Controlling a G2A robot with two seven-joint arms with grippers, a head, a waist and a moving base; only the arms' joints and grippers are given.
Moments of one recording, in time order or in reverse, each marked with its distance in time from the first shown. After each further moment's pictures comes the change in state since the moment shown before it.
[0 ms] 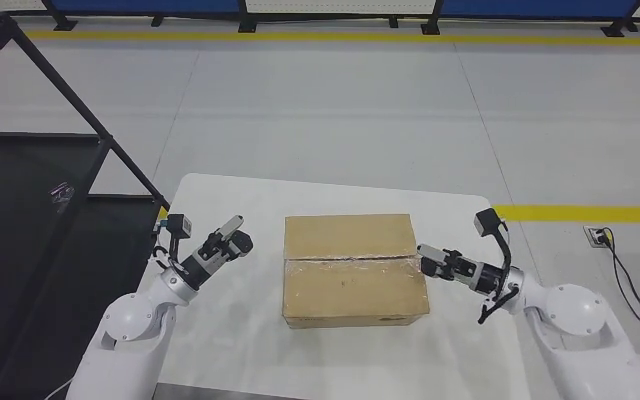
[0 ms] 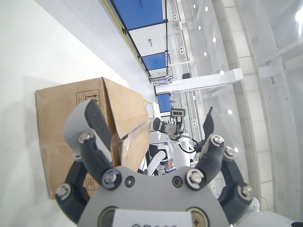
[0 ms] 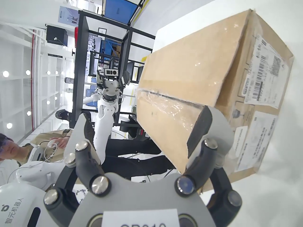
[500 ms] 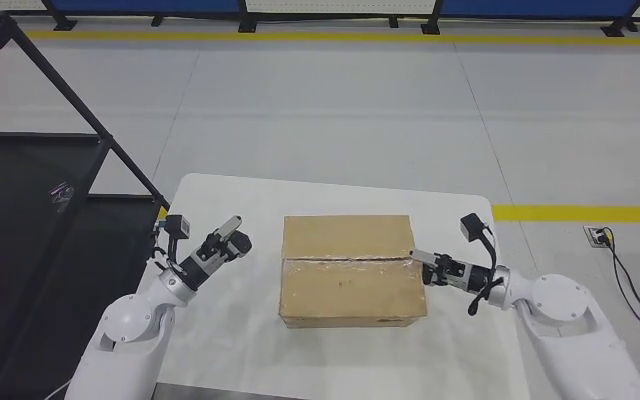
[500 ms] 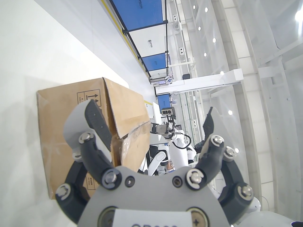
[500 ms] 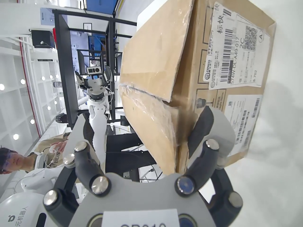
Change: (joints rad) left arm 0.010 0.005 -0.004 -0.007 0.000 -0.005 0.005; right arm 0.089 -0.006 -0.099 0.149 -0.001 0.019 0.075
